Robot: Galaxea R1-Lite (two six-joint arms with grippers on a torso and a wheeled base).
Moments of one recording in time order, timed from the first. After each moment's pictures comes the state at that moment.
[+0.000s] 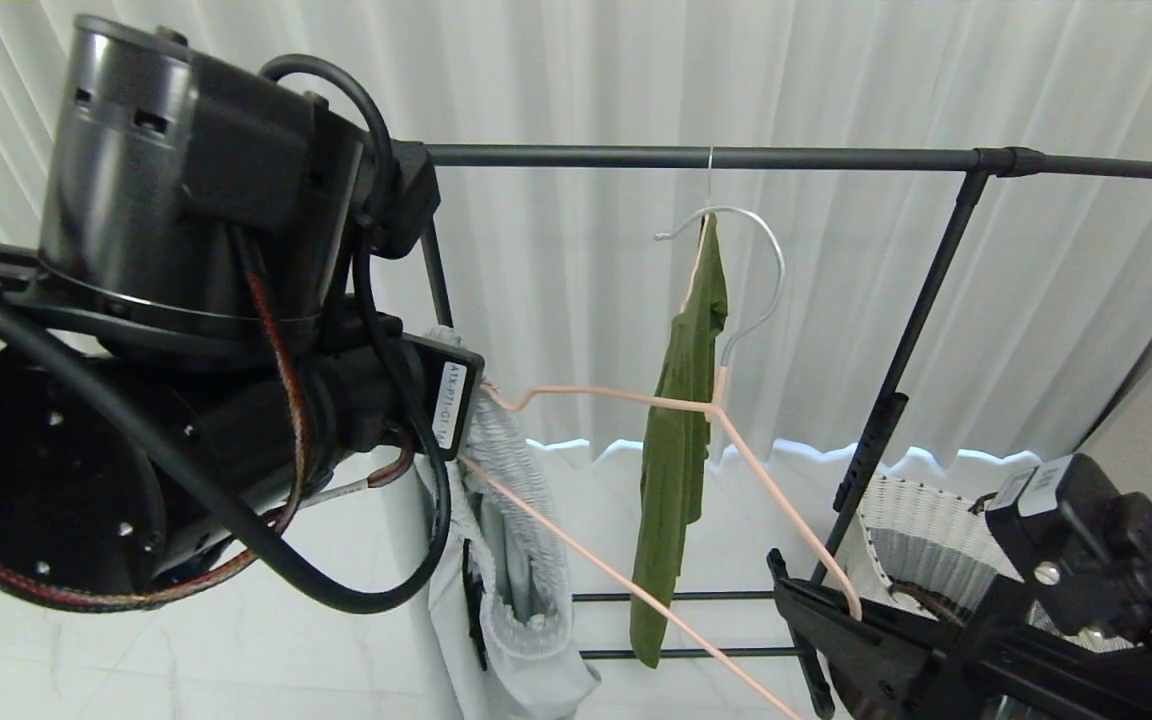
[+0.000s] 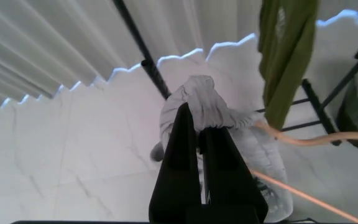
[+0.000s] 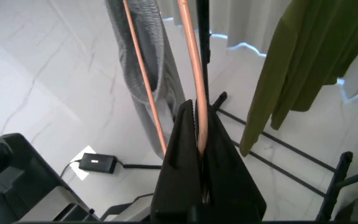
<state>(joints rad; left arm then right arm) -0.84 1.49 -1.22 0.21 0.70 -0.03 1.27 1.34 -0.52 -0.60 -0.45 0.26</state>
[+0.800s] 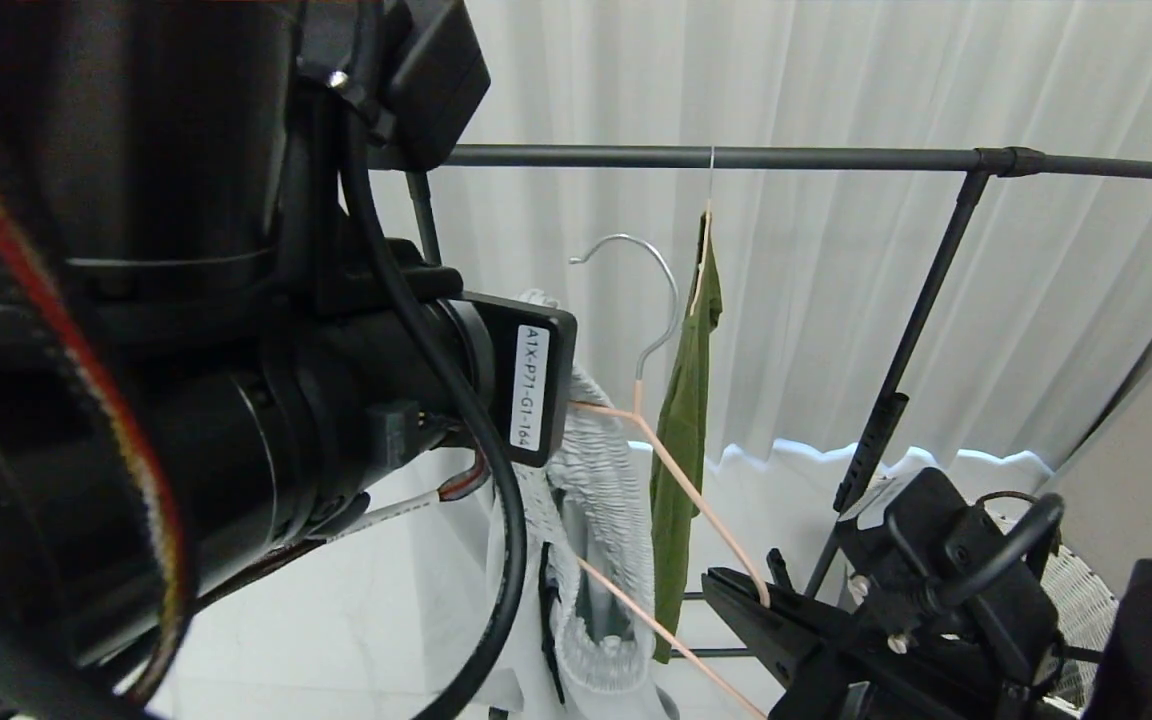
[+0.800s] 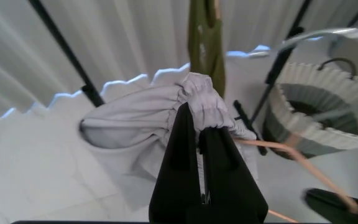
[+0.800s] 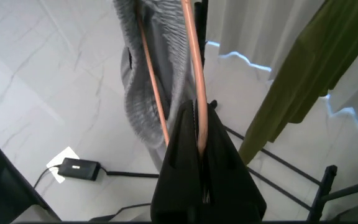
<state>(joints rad) -1.06 1.49 -1.32 0.21 0.70 -0.14 1.27 1.52 -0.54 -0.76 -0.48 0.18</state>
